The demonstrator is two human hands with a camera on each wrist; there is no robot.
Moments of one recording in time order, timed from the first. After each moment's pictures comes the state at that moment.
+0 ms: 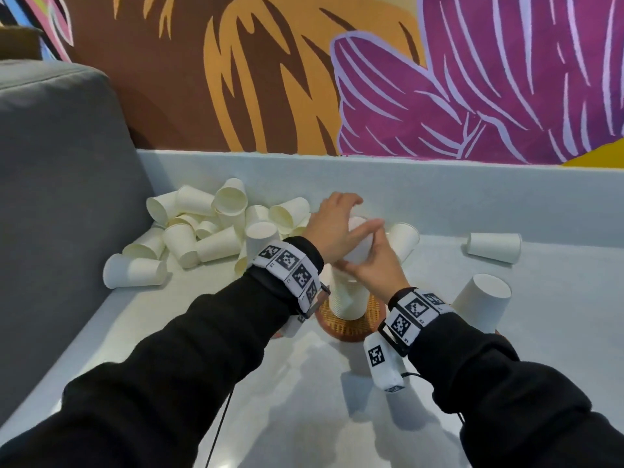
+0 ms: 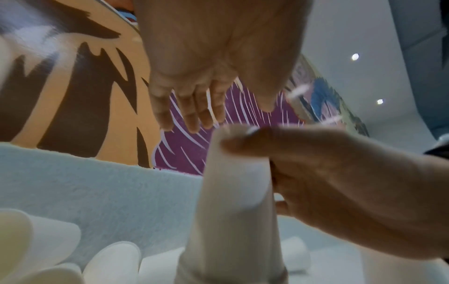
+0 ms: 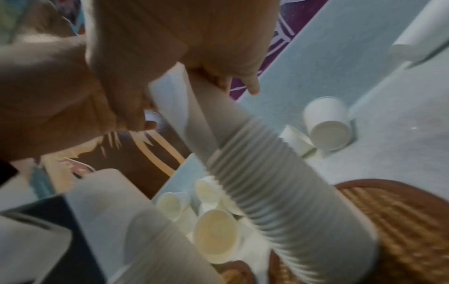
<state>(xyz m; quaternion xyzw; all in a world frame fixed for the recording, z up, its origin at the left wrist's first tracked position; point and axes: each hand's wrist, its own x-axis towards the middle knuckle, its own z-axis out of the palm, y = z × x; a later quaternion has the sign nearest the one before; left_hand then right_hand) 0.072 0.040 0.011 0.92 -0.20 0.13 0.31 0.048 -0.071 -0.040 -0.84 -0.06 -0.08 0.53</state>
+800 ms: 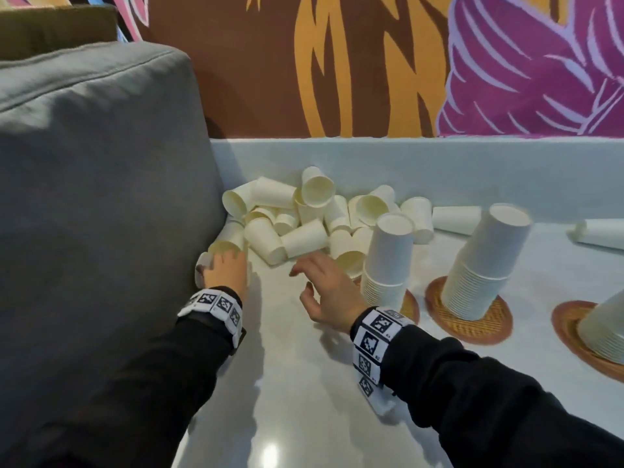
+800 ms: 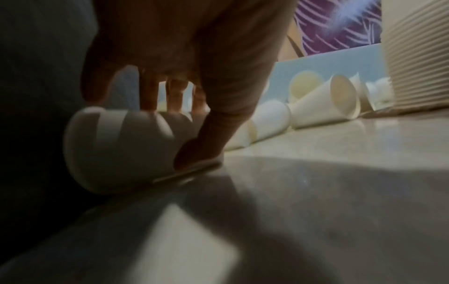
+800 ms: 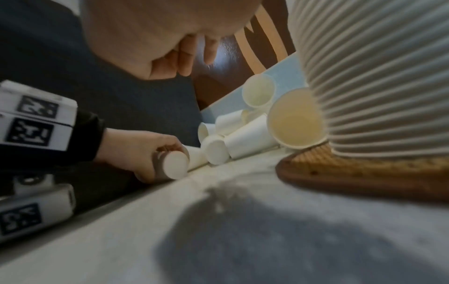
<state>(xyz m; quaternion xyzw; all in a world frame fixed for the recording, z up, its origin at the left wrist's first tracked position) 0.093 0.374 -0.103 0.99 0.12 -0.02 -0.08 0.057 0.175 -0.102 -0.81 -0.38 -0.25 0.36</state>
